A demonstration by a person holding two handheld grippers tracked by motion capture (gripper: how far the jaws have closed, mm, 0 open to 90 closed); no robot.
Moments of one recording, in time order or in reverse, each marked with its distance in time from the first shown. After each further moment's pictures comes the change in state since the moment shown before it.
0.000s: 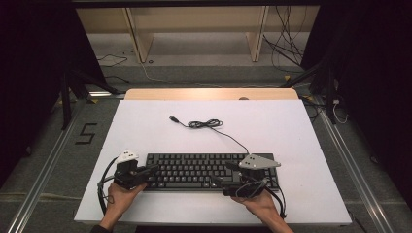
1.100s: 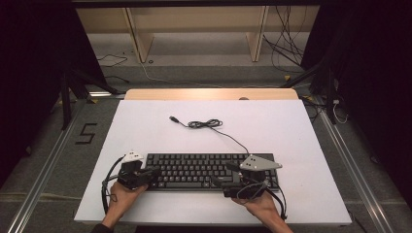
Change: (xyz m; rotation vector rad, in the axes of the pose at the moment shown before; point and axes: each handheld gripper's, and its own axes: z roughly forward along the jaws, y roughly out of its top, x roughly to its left) left arm 0.000 -0.002 0.009 0.057 0.010 0.021; right arm 0.002 -0.001 -0.003 -0.005 0.004 -0.002
